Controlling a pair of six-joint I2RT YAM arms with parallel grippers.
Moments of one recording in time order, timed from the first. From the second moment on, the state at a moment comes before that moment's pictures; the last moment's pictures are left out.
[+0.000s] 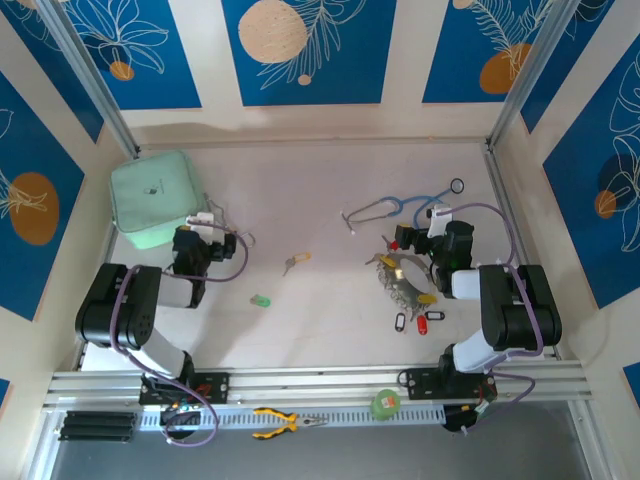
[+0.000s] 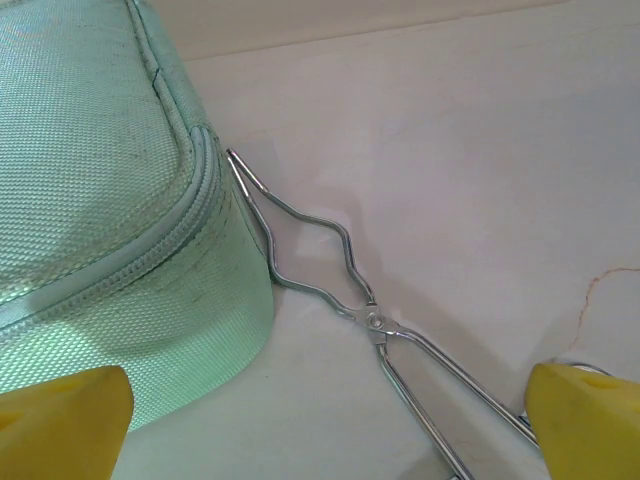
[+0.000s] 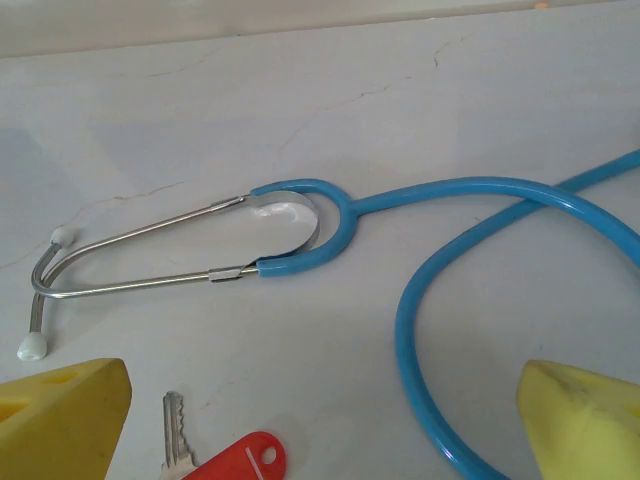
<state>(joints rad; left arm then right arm) -0.09 1.58 0.37 0.85 -0.07 0.08 -0.02 1.52 0.40 0.71 -0.24 0.06</state>
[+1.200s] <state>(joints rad) -0.09 1.17 0.31 0.76 -0.10 0.04 0.07 1.22 0.60 0.22 -0.09 0.16</state>
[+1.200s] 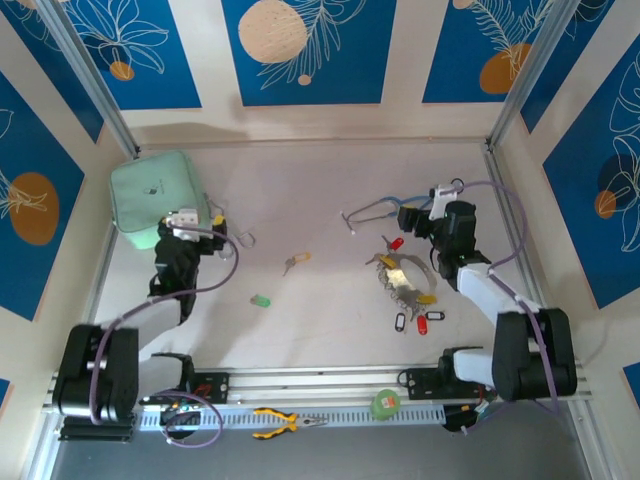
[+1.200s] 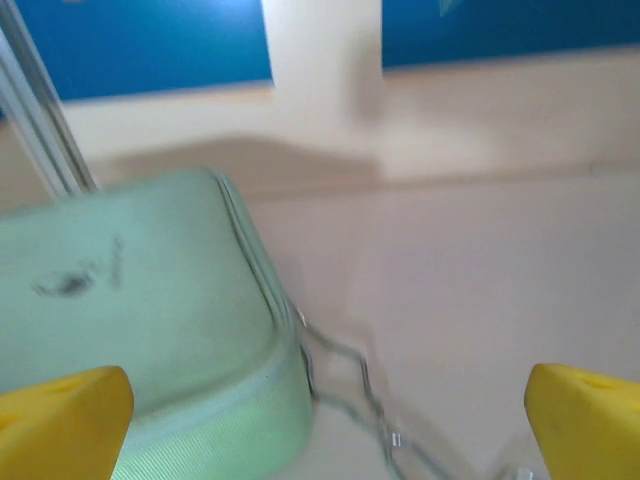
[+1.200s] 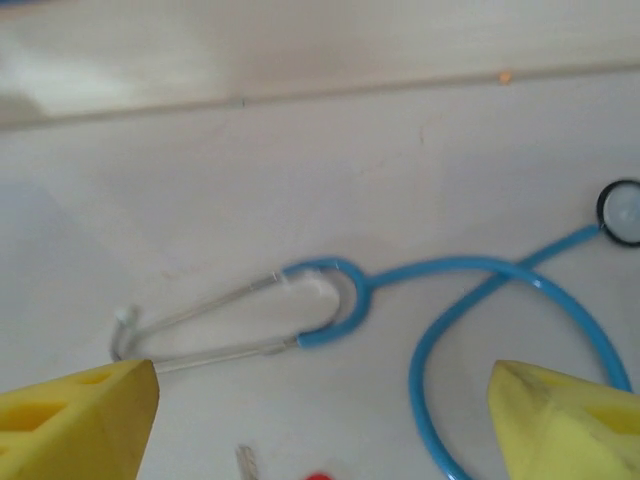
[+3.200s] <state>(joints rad) -0.76 1.41 0.57 0.40 -0.07 -0.49 0.55 1.65 1.04 -0.95 0.14 0.89</state>
